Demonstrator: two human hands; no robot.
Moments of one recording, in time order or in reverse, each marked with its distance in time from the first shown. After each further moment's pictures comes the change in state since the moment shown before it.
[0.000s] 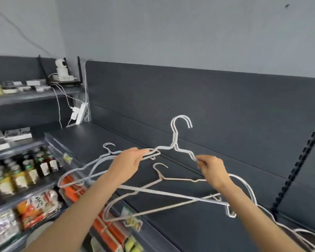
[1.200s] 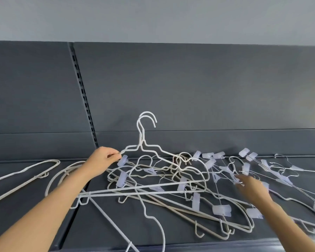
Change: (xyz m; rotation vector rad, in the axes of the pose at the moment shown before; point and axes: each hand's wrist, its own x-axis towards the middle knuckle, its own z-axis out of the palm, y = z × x) left_hand -0.041 0.404 0.225 -0.358 -0.550 0.285; right_hand -0.438 0.344 -0.349 -0.380 0.151 1.114
